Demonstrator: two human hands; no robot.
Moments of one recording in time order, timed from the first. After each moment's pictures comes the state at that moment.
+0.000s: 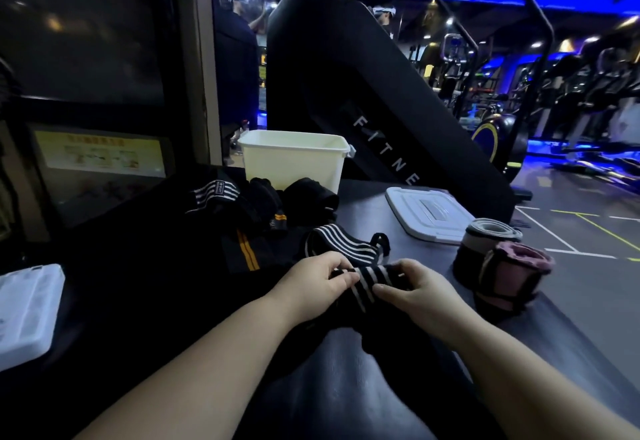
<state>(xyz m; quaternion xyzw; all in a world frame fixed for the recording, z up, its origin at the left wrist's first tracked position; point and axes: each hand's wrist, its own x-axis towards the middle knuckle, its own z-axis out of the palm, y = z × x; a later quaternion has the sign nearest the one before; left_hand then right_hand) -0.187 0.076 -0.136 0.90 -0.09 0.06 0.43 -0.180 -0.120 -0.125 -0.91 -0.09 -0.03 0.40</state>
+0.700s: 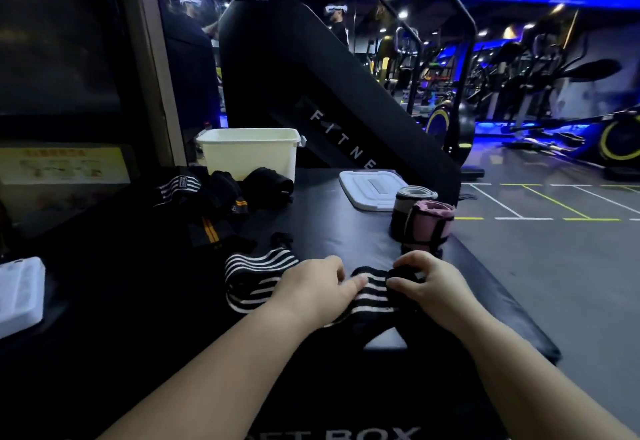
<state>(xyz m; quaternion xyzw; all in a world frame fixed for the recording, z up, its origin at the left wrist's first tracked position) -0.279 -0.012 -0.123 0.98 -0.07 0.05 0.19 -0.268 -0.214 -0.136 -0.92 -0.04 -0.11 0.37</state>
